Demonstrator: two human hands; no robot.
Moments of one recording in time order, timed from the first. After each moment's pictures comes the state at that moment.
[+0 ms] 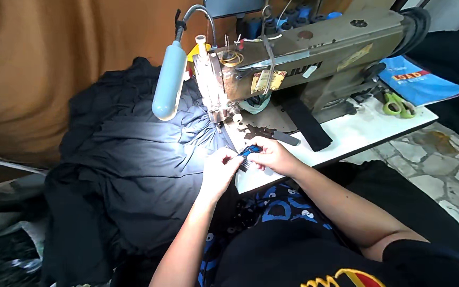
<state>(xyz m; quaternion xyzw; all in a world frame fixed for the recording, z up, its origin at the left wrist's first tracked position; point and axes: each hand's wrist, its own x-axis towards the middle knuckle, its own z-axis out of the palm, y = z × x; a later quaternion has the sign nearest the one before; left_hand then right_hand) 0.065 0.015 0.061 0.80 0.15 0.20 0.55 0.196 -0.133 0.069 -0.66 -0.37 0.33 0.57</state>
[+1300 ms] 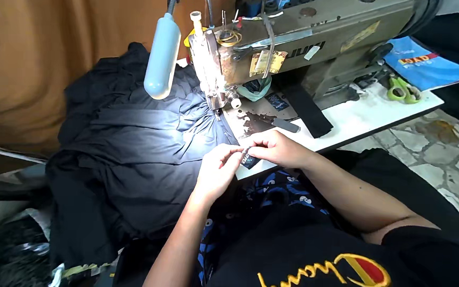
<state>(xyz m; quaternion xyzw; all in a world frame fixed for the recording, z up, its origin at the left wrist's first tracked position) 0.033 0.003 0.083 0.82 0.08 0.18 0.55 0.185 -0.145 0.091 -0.67 -0.49 0.27 0.49</state>
